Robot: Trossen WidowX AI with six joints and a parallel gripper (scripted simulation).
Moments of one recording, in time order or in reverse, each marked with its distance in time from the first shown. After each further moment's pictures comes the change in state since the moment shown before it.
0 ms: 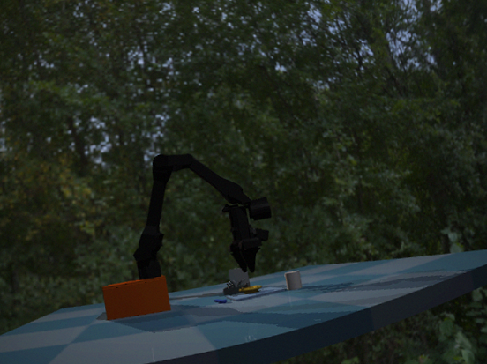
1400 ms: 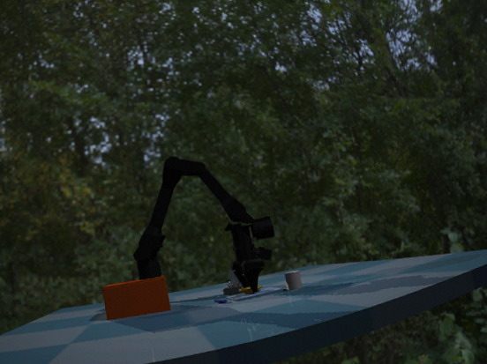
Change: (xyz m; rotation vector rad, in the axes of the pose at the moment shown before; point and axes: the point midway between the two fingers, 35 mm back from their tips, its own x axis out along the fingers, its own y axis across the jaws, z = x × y) arm 0.061 -0.002 -0.004 0.001 0.007 0.001
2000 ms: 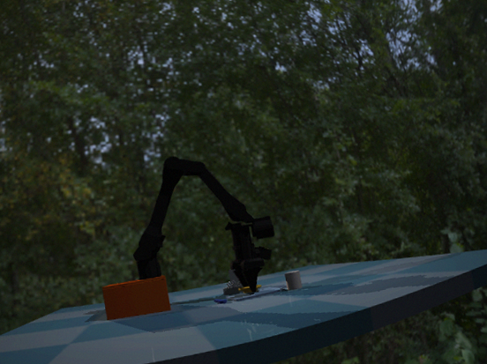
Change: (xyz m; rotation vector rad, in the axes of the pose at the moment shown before) arm -0.003 0.000 -0.001 0.000 0.009 0.000
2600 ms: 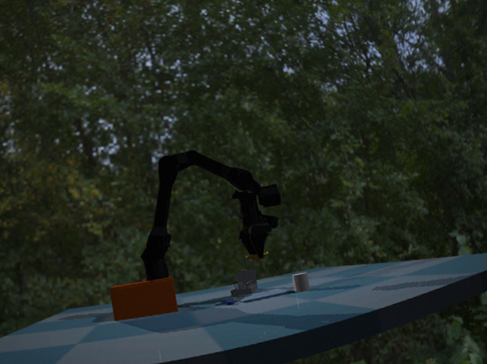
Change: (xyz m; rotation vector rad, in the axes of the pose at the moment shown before) arm -0.105 -0.004 0.016 -0.002 -0.010 -0.002
